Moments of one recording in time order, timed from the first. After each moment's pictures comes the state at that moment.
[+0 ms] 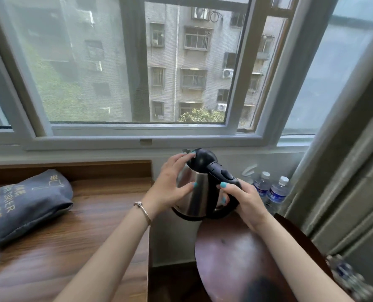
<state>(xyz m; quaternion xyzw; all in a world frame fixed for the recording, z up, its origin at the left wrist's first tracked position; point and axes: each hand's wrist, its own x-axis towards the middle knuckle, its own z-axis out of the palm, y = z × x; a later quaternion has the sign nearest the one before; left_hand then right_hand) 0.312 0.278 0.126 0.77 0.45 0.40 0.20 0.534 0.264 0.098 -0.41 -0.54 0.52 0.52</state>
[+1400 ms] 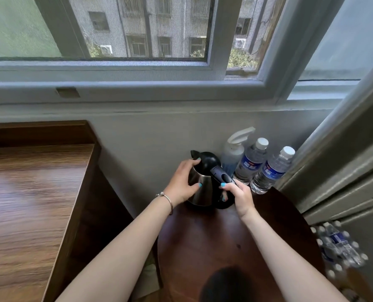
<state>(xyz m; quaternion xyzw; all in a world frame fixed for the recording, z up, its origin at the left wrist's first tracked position) 0.482 0.410 -0.071 0.69 0.55 0.31 0.34 0.674 0.392 -0.092 -0.55 -0.43 0.53 0.48</state>
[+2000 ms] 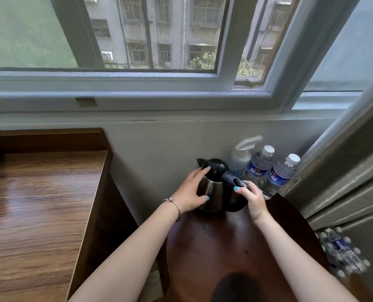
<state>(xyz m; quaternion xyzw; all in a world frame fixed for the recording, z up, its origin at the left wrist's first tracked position) 0.470 0.403 -0.059 0.73 0.53 0.22 0.37 0.684 0.395 -0.085 -0.58 -0.44 0.49 0.48</state>
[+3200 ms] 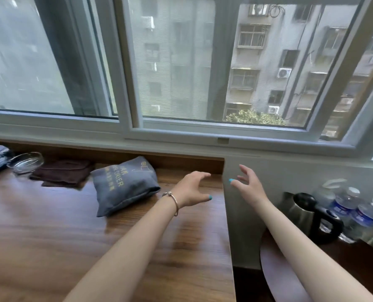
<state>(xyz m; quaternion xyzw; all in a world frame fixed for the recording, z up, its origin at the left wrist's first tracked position) 0.161 0.269 0.090 0.74 0.60 0.23 0.21 0.361 0.315 0.074 -0.55 -0.63 0.38 0.40</state>
